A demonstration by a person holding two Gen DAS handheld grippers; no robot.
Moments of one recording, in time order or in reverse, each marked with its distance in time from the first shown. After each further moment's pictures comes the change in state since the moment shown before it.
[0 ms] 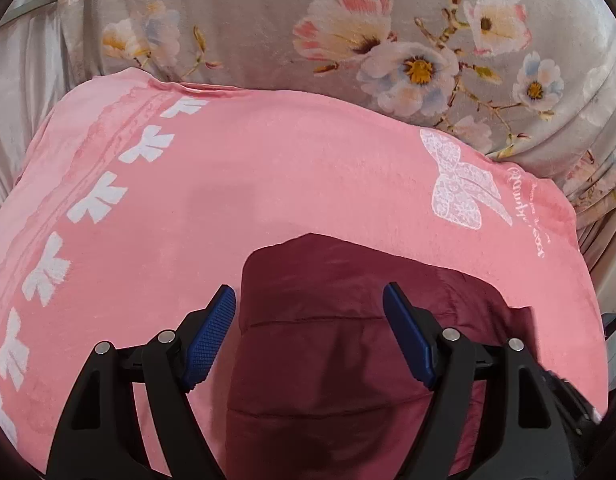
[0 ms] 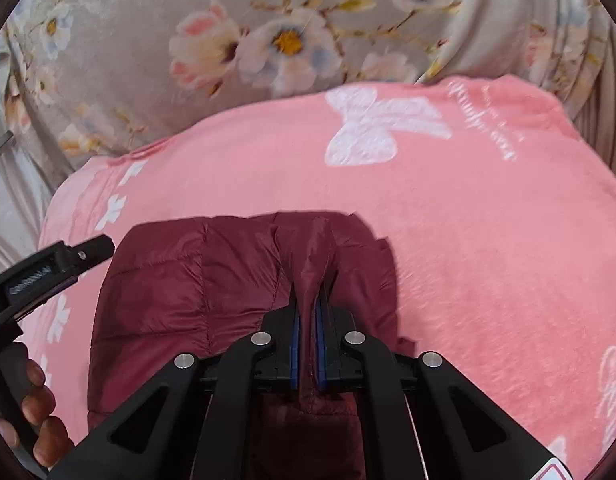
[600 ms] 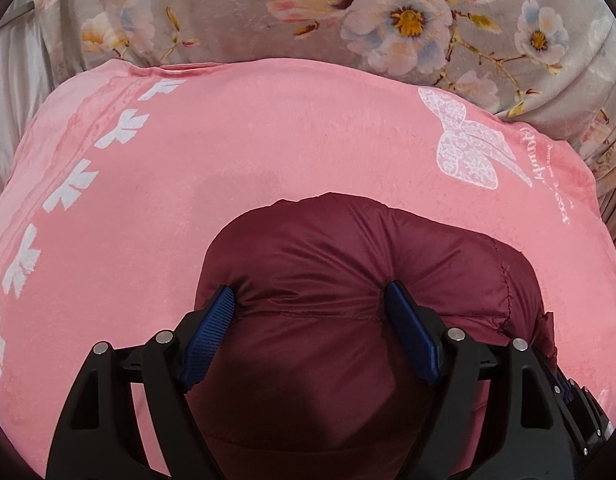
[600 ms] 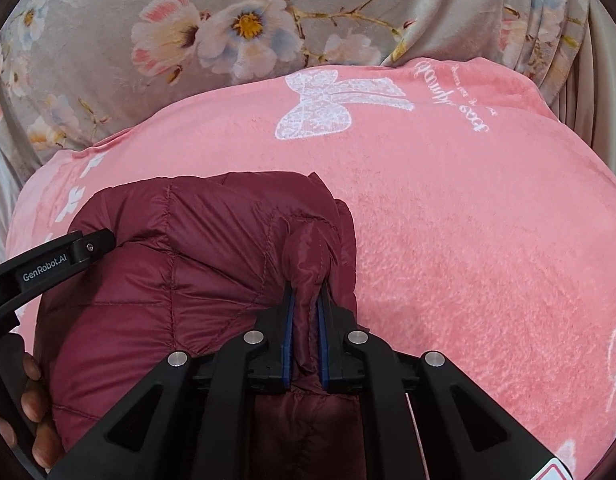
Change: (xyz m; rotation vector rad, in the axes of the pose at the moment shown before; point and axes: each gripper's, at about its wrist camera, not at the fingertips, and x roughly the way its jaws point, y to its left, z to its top) left arm 0.057 -0.038 -0.030 0.066 0.048 0.059; right arm 0.043 -0.034 -0.029 0.012 0.017 -0.076
